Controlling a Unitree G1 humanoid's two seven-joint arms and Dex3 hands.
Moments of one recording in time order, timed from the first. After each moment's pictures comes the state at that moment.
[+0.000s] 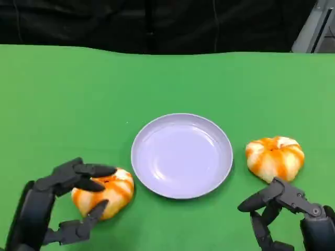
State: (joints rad) left arm 0.19 0.13 0.08 0.03 0.23 -0.56 -0.06; right arm 0.41 0.00 0.14 -0.26 -0.40 -0.47 -0.20
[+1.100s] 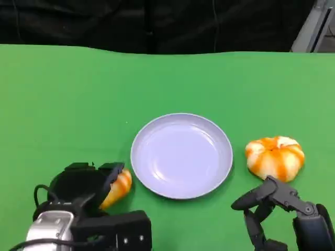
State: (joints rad) left arm -0.12 0.27 -0.34 0.15 0.99 0.13 -0.11; right arm 0.39 0.01 0.17 -0.25 -0.42 -0.46 -0.22
